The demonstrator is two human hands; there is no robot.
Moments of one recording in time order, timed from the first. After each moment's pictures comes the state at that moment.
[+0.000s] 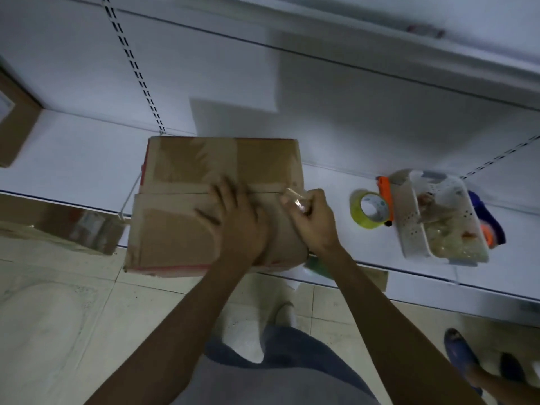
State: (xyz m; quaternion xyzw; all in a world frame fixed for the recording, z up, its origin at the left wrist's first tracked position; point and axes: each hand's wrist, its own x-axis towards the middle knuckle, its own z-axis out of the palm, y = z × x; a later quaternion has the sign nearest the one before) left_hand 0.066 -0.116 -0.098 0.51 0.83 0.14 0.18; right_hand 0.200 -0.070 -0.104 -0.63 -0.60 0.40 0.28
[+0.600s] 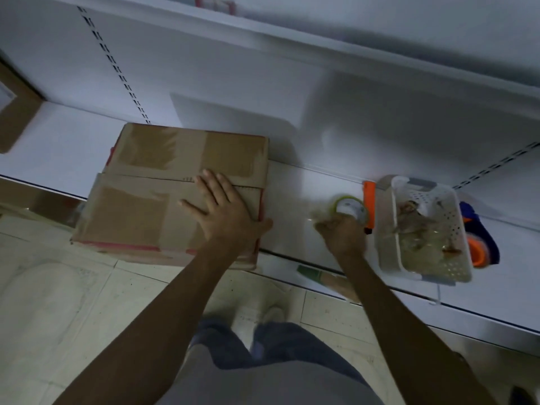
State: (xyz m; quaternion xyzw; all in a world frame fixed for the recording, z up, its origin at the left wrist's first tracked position) left_hand 0.145 -0.073 -0.102 0.48 0.87 -0.02 0.15; right_hand 0.345 -0.017 -0.145 -0.71 -0.64 0.28 0.10
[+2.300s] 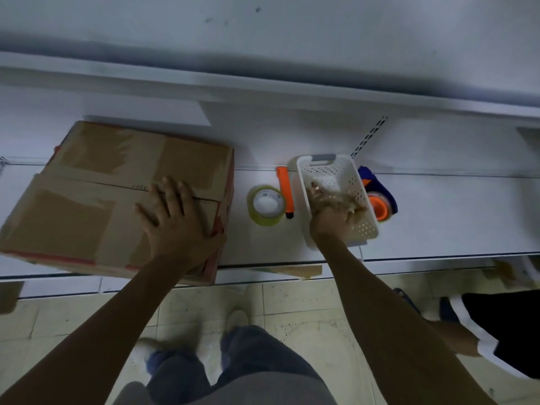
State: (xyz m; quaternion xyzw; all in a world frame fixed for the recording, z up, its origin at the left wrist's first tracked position) left_hand 0.201 -0.038 -0.130 0.65 0.75 0.01 0.08; right_hand 0.469 0.010 -0.158 -0.85 -0.50 0.14 0.06
